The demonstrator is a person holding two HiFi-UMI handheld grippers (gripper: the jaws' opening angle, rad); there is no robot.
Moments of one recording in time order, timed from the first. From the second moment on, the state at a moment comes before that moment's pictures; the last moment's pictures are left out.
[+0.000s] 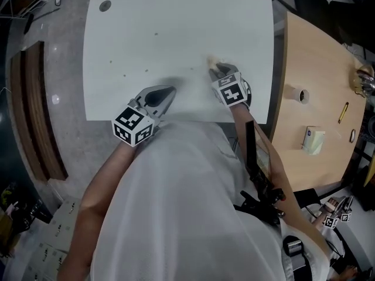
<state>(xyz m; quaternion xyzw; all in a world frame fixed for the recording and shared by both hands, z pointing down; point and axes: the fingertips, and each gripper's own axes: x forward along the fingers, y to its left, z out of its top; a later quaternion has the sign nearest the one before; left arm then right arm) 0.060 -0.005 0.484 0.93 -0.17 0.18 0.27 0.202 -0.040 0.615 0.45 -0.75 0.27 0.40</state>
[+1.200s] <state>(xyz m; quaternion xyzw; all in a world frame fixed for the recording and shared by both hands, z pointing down) -0.035 -0.017 0.502 0.92 -0.18 0.19 0.29 0.059 -0.030 0.617 0.40 -0.79 0.23 0.41</state>
